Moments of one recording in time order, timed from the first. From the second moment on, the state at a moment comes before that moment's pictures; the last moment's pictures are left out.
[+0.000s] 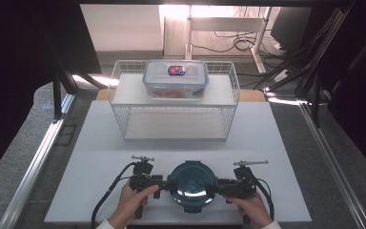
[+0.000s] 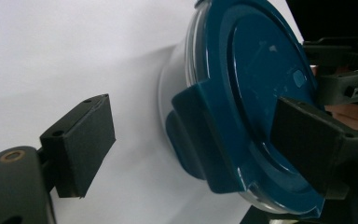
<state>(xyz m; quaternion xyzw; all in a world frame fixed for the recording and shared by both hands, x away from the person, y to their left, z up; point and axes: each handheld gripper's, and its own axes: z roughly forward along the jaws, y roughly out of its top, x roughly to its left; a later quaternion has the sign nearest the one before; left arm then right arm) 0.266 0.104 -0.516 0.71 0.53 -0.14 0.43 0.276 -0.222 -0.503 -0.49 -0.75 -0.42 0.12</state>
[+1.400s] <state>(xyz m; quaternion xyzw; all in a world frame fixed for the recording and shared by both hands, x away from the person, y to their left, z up) 0.247 0.106 -0.490 0.71 0.50 -0.14 0.47 0.265 -0.219 -0.484 -0.47 -0.73 -0.47 0.13</state>
